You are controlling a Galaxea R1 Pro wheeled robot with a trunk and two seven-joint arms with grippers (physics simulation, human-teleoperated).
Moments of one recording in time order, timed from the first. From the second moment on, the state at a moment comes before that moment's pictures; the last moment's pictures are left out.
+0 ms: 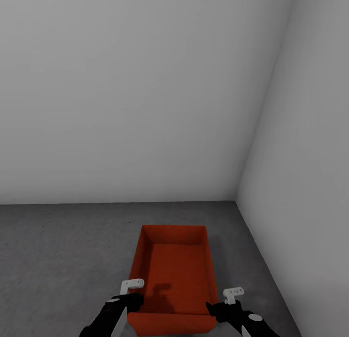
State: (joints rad) left arm -0.42 -0.16 0.18 -0.55 -0.12 0.29 0.08; right arm -0.44 -0.01 0.11 -0.35 -0.08 -0.01 0.24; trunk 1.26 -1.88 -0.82
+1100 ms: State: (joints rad) left arm -0.42 -0.16 0.18 -0.55 -0.09 0.29 0.07; right arm -0.44 -0.01 0.11 -0.35 -0.08 -0.01 0.24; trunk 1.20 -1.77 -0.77
